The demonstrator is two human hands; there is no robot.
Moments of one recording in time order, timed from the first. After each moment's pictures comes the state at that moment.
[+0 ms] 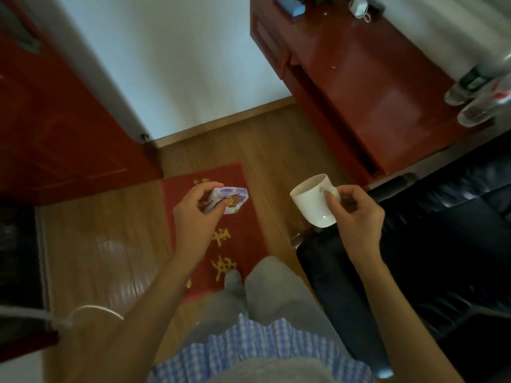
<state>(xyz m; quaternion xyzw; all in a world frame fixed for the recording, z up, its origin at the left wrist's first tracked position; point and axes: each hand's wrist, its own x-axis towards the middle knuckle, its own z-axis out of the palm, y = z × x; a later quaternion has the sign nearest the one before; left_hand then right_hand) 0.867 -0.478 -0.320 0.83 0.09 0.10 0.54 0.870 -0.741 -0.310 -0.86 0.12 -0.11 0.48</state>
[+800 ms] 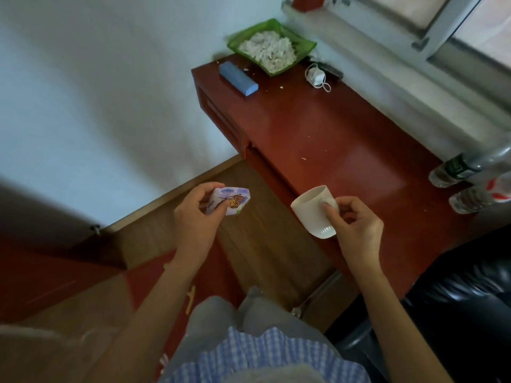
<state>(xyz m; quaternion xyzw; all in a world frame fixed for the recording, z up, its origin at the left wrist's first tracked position) 1.277 -0.540 -0.296 0.83 0.02 0.03 0.56 1.219 -0.792 -0.296 -0.85 0.20 -0.17 0.47</state>
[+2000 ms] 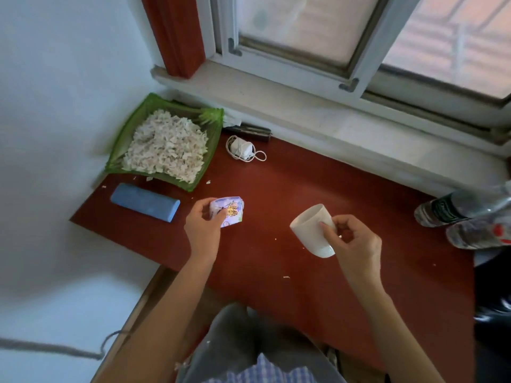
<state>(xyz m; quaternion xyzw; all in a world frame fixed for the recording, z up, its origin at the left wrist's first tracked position) 1.693 -0.742 -0.384 0.80 -0.02 -0.14 0.59 1.489 -0.904 -0.320 -0.77 0.44 -0.23 0.41</state>
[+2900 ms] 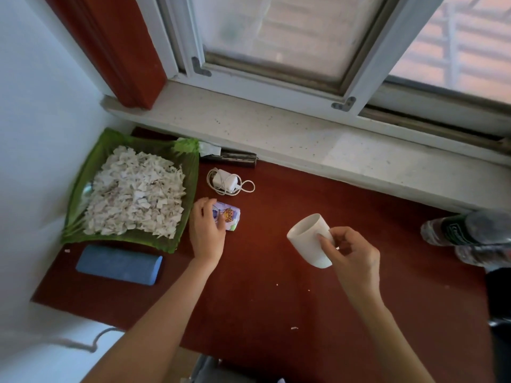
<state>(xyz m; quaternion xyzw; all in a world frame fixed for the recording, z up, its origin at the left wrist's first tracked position) 1.789 -0.832 -0.453 0.90 -0.28 -0.04 0.32 1.555 -0.956 -0.339 -0.73 0.51 -0.22 0.41</state>
